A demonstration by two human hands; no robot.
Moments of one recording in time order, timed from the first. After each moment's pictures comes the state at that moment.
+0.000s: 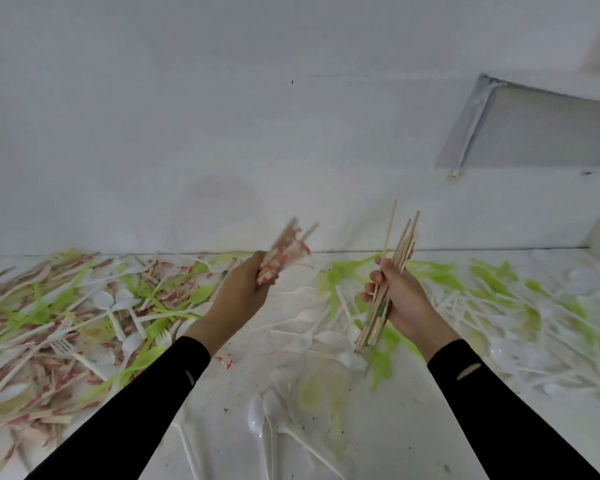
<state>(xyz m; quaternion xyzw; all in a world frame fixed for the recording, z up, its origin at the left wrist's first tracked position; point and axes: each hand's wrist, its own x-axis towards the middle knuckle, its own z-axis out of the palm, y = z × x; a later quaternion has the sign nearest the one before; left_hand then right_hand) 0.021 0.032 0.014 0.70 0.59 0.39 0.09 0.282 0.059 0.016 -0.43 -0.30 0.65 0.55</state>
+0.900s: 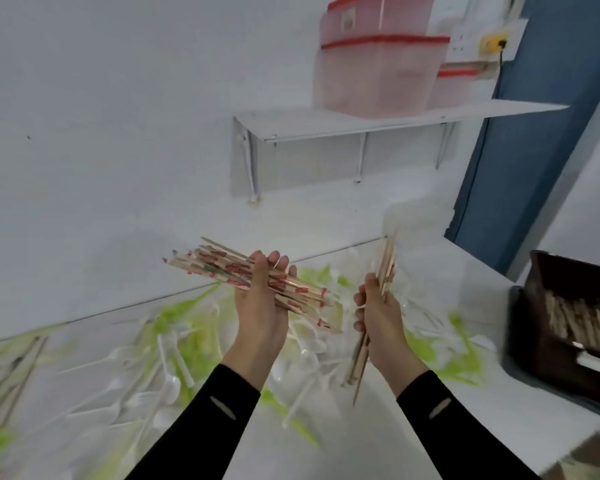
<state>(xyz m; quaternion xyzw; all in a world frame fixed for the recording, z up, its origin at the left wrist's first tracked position) 0.417 0.030 0.080 0.19 0.21 0.68 0.68 0.556 -0.007 0.049 -0.57 -0.20 0.43 0.67</state>
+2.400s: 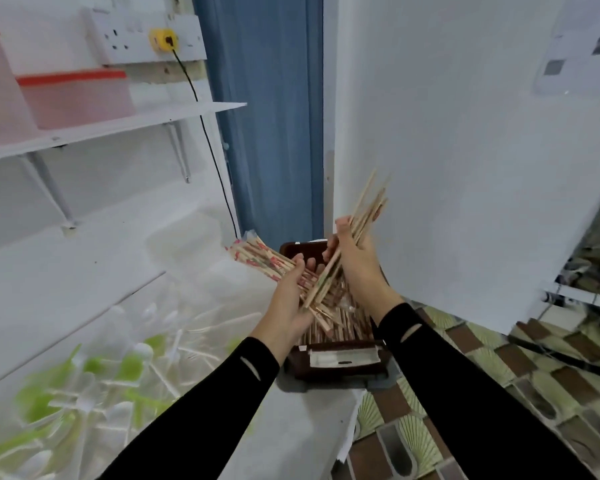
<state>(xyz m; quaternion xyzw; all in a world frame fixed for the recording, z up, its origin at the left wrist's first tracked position) 0.887 -0.024 0.031 0.22 0.23 0.22 0.92 0.961 -0.093 0.069 -0.54 -0.22 0.23 0.78</state>
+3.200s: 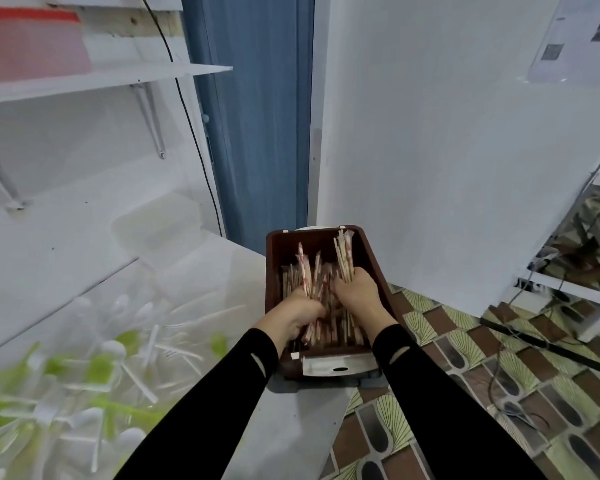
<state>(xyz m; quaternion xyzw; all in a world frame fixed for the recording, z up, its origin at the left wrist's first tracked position) 0.924 0.009 -0.052 0.69 0.37 -0.03 0.62 0.993 -0.094 -0.011 -0.84 -0.12 0.19 0.50</state>
